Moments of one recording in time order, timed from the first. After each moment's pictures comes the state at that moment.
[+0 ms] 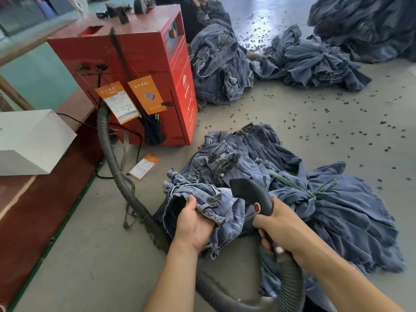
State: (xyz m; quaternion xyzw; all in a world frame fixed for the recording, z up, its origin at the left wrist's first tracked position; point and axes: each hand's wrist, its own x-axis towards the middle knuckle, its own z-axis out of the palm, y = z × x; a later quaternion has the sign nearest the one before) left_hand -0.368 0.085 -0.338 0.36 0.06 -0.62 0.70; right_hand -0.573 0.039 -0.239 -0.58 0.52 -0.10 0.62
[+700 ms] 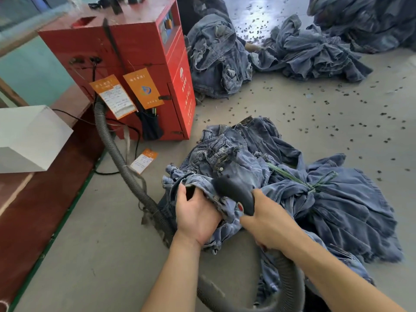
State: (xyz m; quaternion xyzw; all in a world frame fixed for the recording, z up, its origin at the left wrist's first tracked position) left_hand -0.374 0.089 -0.328 0.26 -0.03 -0.67 0.69; right_hand -0.552 0.044 -0.234 -0.76 0.49 -0.01 0.43
